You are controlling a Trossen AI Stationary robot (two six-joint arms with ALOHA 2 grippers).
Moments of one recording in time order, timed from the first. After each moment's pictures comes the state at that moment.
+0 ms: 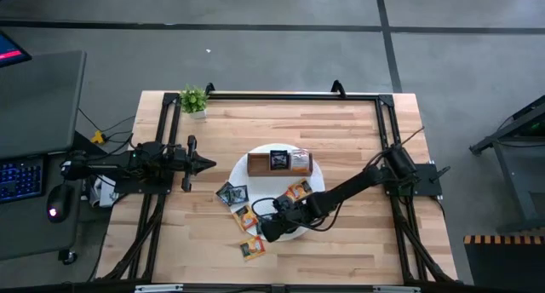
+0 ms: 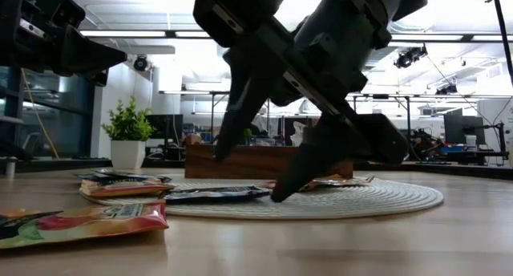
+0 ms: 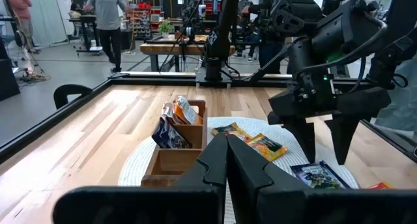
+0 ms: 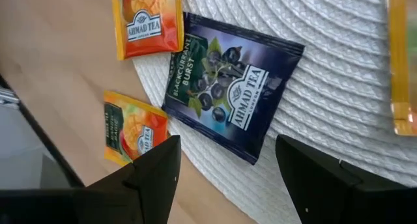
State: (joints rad) left arm 0.00 0.01 0.04 -0.04 -0.01 -0.01; right arm 0.39 2.08 1.34 -0.21 0.06 1.48
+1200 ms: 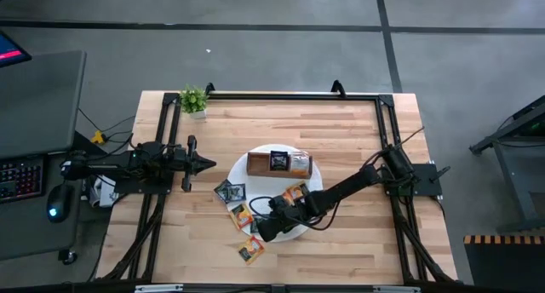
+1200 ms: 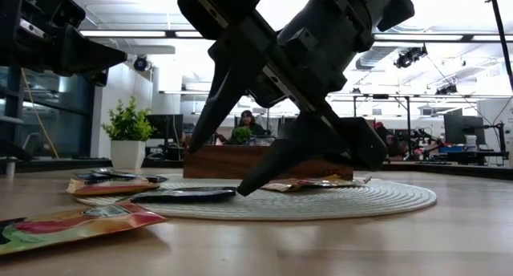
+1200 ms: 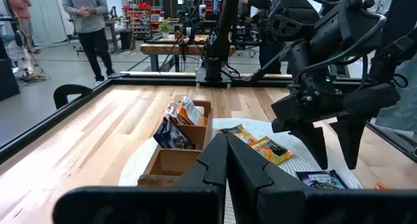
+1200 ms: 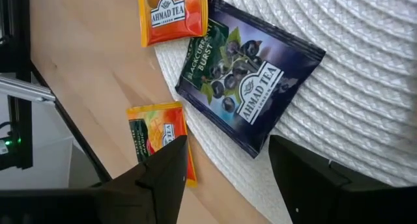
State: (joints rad) left arm 0.00 0.01 0.04 -0.04 -0.01 -0.01; right arm 0.38 2.09 1.34 -0.09 0.02 1.48
